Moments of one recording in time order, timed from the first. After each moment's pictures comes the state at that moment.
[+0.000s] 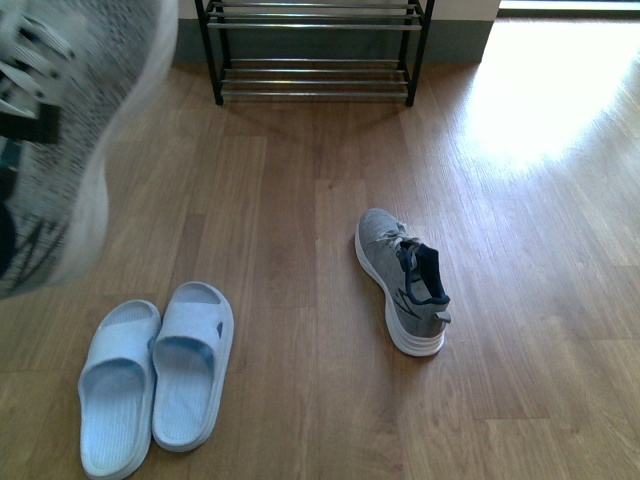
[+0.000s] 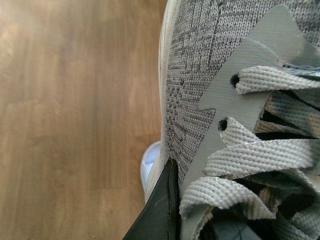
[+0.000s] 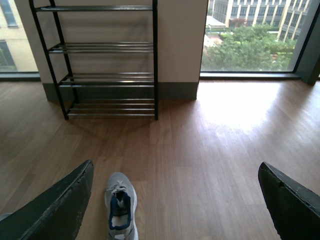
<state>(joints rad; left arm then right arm) -0.31 1.29 0.56 0.22 -0.36 0.07 0.00 0.00 0.02 0.00 0.00 -0.01</state>
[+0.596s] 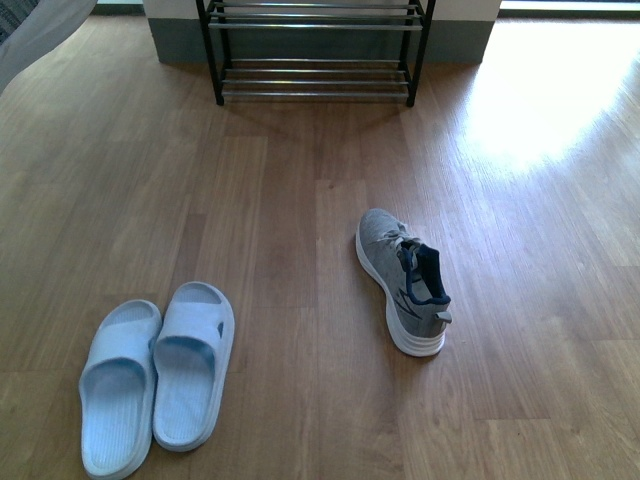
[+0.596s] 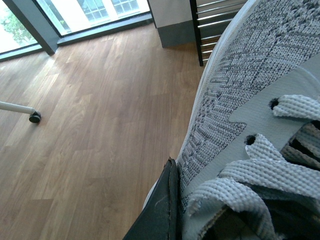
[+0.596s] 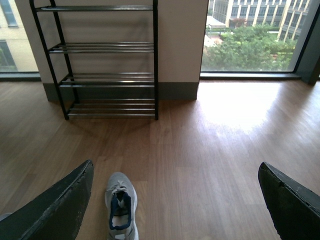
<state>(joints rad) -0.37 1.02 0.49 0.19 -0.47 0.11 0.00 0.00 0.02 0.00 0.00 -0.01</state>
